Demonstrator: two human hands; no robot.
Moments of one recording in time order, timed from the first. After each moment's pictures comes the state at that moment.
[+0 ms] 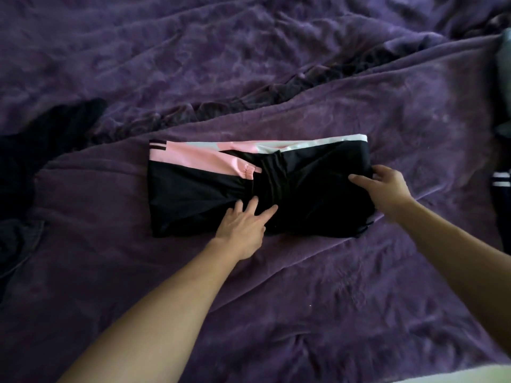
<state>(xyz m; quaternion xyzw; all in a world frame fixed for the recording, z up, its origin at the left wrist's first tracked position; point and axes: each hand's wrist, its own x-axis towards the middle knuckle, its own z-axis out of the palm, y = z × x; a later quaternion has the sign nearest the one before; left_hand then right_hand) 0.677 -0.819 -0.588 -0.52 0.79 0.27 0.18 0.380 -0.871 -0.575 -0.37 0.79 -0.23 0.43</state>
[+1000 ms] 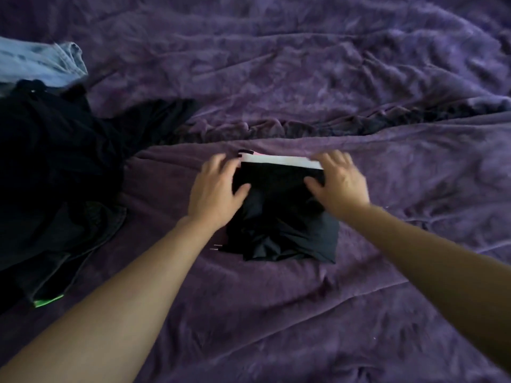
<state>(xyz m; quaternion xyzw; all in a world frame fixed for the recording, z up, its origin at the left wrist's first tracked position) 0.892 -0.867 -0.555 -0.70 0.67 0.21 -0.15 0.650 -0.916 -0.544 -0.78 0.61 -0.08 0.13</state>
